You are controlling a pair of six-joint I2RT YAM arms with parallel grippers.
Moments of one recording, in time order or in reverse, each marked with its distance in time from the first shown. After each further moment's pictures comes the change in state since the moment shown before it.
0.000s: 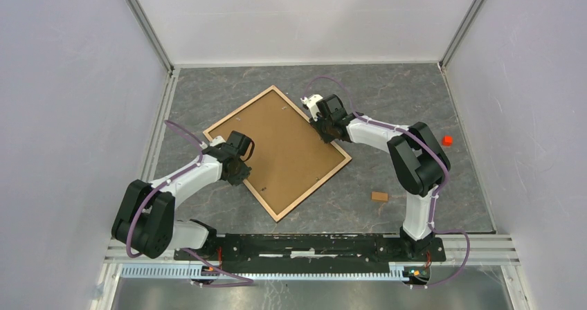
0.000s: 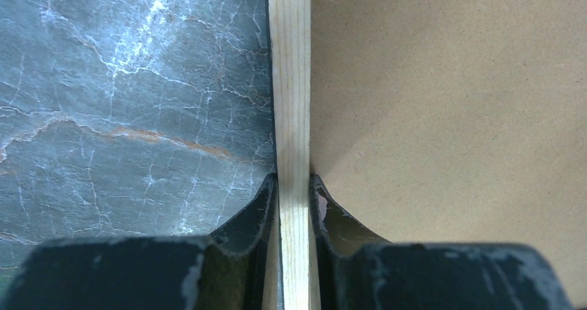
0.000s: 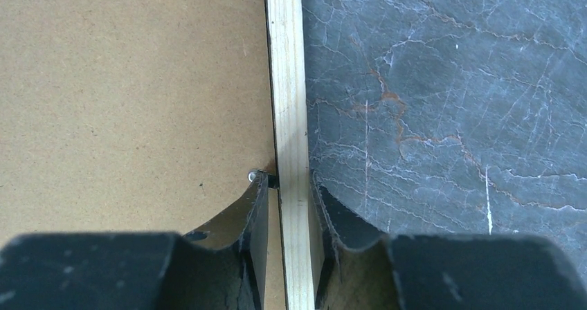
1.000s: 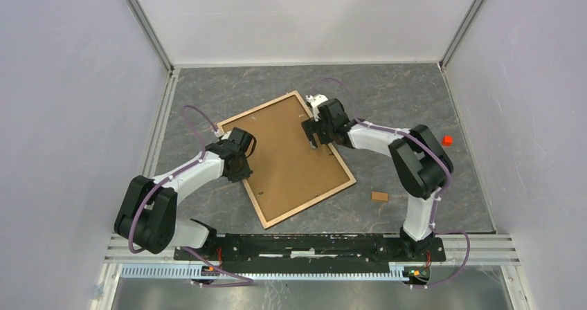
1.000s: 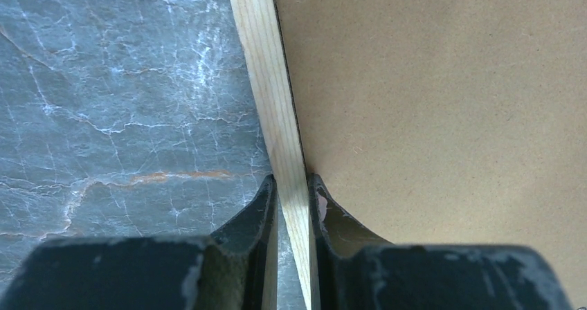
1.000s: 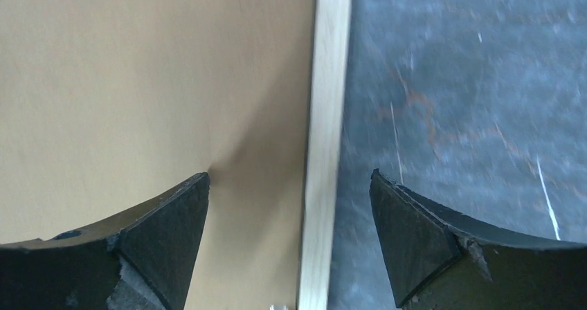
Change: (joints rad) left arm -0.005 0.032 0.036 0.024 0.053 0.388; right arm 0.008 -0.090 -0.149 0.169 0.004 0.160
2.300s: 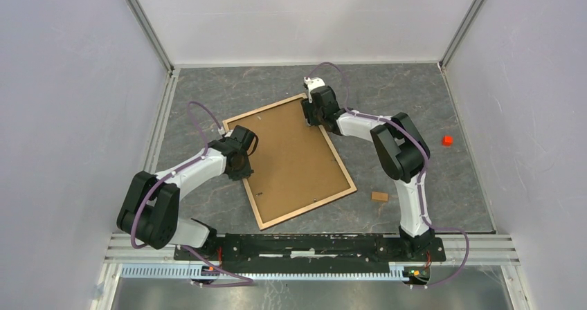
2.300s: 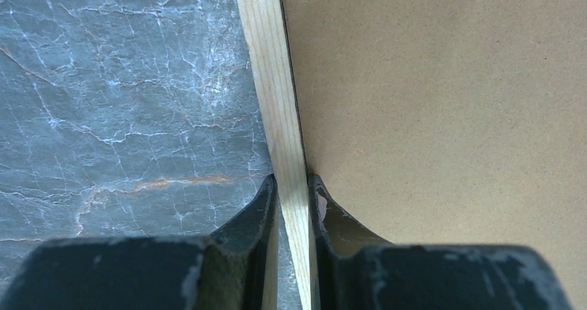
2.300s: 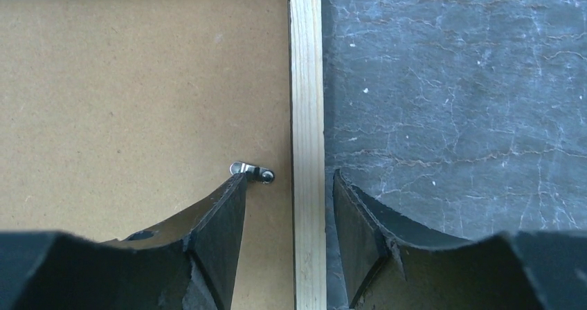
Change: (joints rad) left arm -0.013 0.034 0.035 -0.021 0.001 0.061; right arm -0.035 0.291 0.312 0.108 0.090 0.095
